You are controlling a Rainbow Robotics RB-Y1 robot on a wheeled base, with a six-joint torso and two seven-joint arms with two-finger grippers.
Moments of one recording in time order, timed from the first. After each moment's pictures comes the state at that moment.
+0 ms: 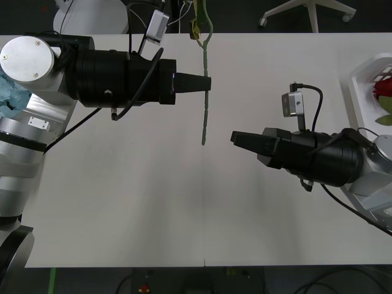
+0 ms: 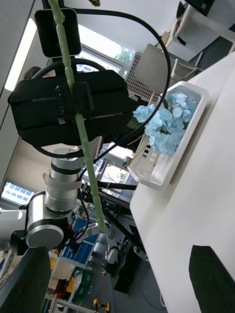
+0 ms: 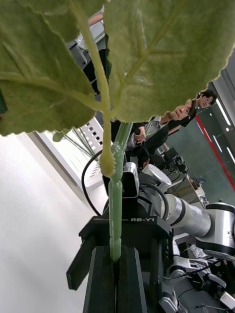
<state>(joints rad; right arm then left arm) -0.22 -0.62 0.28 -1.59 -2.34 1.04 2.38 -0.62 0.40 -0.10 -1.57 1.77 1.26 -1.94</state>
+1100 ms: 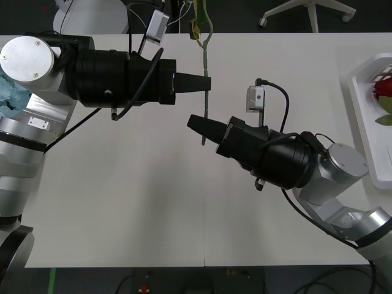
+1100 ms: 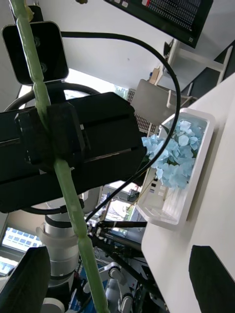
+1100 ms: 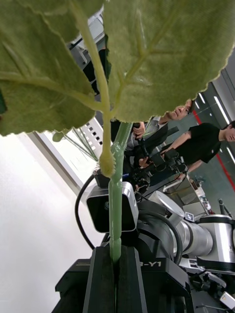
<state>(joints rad) -0.23 -0.50 0.44 -1.72 -2.32 0.67 2.32 -0.62 0.40 -0.10 -1.57 1.77 1.26 -1.94</state>
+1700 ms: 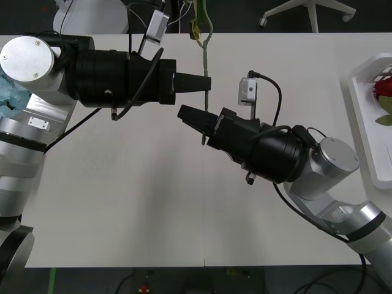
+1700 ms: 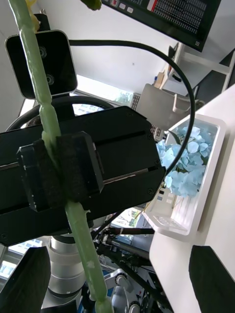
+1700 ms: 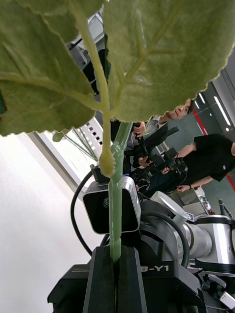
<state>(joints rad) -0.27 -0.47 0.46 -1.72 -2.32 0.63 2.30 -0.62 0.40 -0.10 -1.57 1.77 1.26 -1.94</state>
